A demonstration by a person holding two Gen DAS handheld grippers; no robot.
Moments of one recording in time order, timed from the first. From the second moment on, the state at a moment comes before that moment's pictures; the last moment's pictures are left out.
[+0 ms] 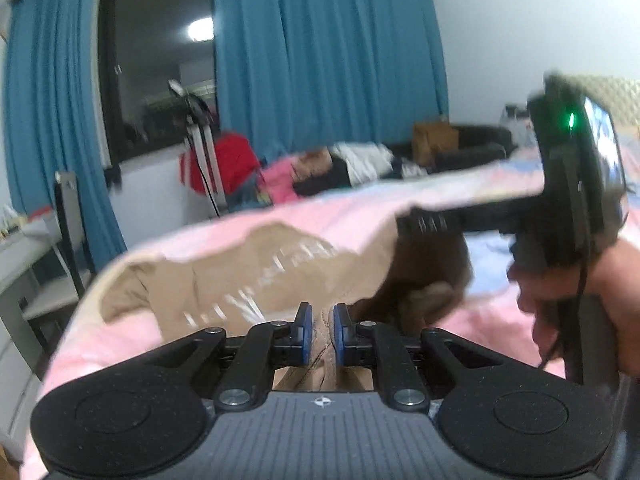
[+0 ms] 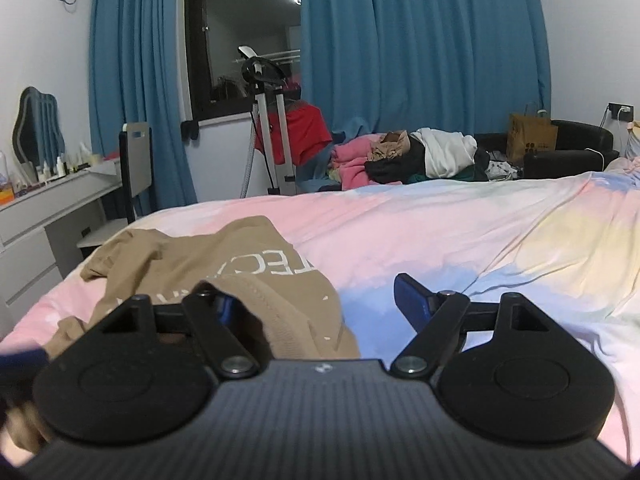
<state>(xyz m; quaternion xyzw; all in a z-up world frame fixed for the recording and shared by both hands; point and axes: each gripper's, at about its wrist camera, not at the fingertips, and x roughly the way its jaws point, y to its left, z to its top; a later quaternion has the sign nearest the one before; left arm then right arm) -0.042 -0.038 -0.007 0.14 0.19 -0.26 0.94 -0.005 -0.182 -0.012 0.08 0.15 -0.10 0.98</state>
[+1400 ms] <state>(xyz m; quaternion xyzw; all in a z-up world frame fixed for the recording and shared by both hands) -0.015 0.016 0.064 0.04 0.08 0.06 0.99 -0.014 -0.185 0.045 0.02 0.07 -0.26 0.96</state>
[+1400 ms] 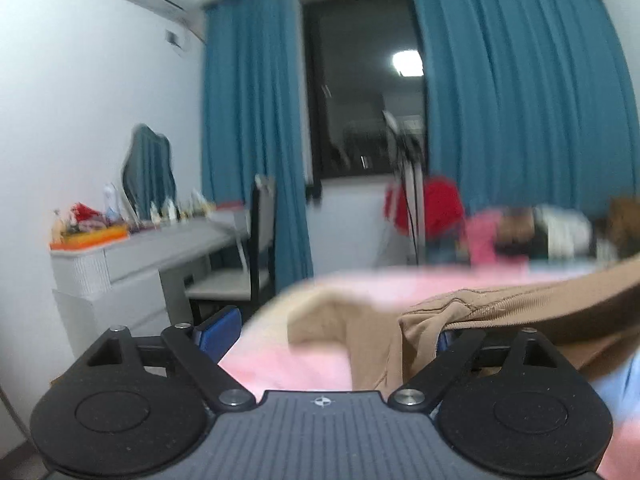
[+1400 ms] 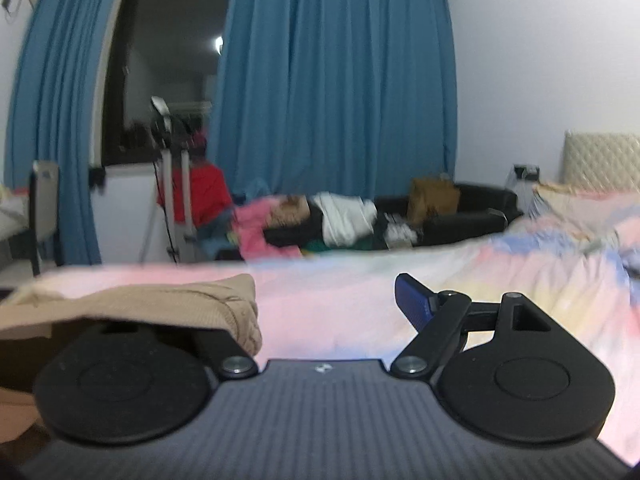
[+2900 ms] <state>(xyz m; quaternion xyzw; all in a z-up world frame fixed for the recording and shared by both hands) 0.259 -0.011 0.244 0.03 0.06 0.03 1.00 0.159 -0.261 0.219 -0.01 0.06 -0.21 0.98</state>
